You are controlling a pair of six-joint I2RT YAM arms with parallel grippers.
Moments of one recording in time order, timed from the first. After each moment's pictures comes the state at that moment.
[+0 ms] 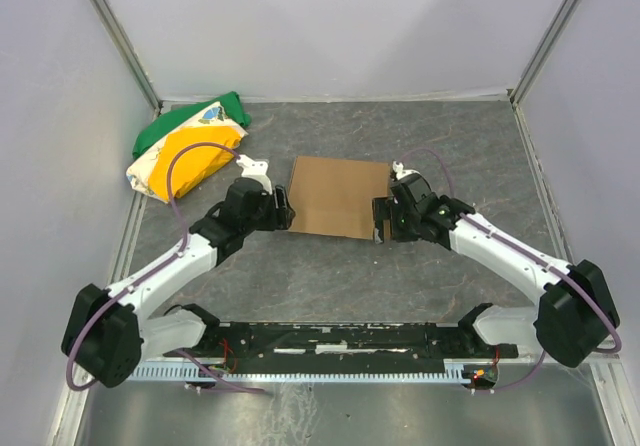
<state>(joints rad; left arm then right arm) -0.54 1.11 0.67 -0.16 -0.08 -0.42 0.62 1.26 0.84 -0.56 0.09 0.48</state>
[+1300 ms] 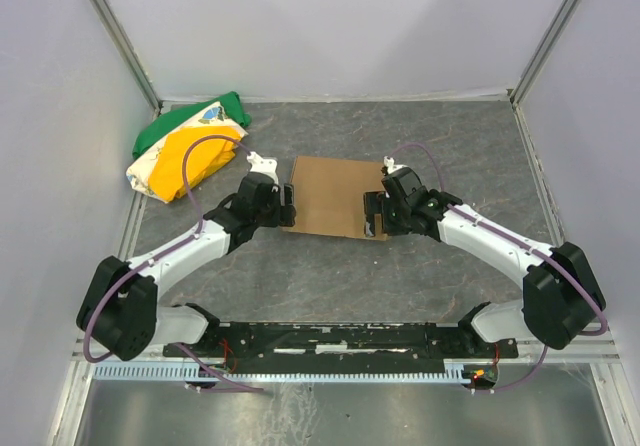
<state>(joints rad) -0.54 1.29 0.72 -0.16 -0.16 -0.36 0.62 1.38 0.89 -0.48 0.06 0.48</state>
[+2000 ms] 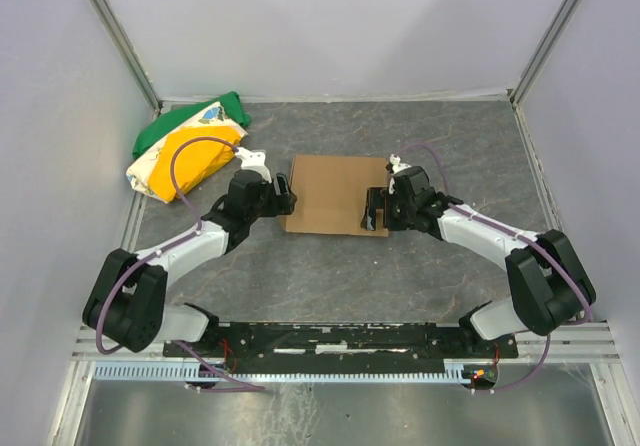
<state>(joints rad) -0.44 1.35 0.65 0.15 -0.08 -0.39 0.50 1.45 0.80 -0.21 -0.10 0.44</state>
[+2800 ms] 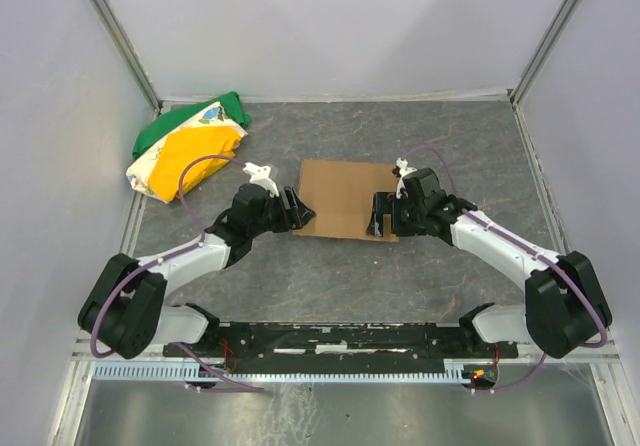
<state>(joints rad) -0.51 1.33 0.54 0.28 0.14 -0.62 0.49 1.33 0.77 -0.33 -0.17 0.43</state>
